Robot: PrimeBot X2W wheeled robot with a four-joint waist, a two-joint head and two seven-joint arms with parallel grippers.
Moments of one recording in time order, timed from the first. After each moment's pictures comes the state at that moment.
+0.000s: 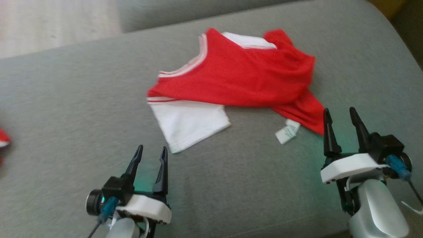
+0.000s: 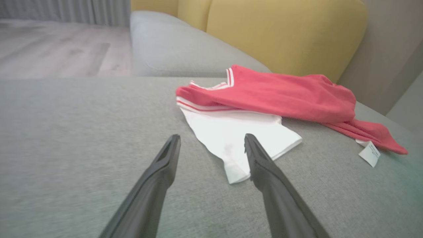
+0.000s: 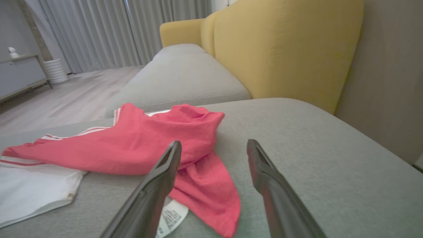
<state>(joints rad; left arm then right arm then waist) -0.15 0.05 -0.30 0.43 -0.27 -0.04 -0.26 -0.24 -0.05 -0.02 0.46 0.09 0.12 -0.26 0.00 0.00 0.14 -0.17</state>
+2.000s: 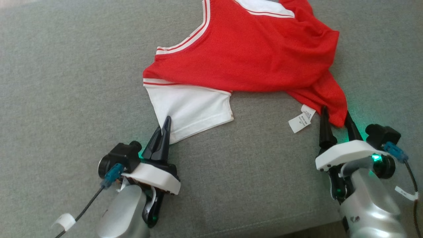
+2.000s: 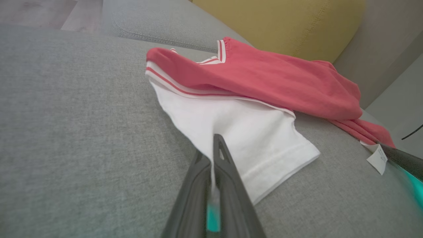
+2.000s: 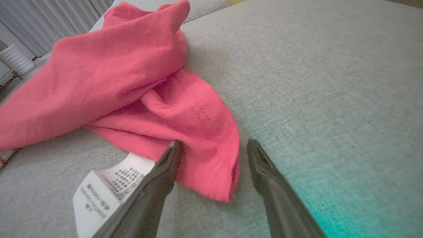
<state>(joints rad) -0.36 0.05 -0.40 0.57 -0.39 -0.13 -0.27 -0.40 -0.05 0.02 0.78 0.35 0.12 -0.26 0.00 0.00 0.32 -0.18</state>
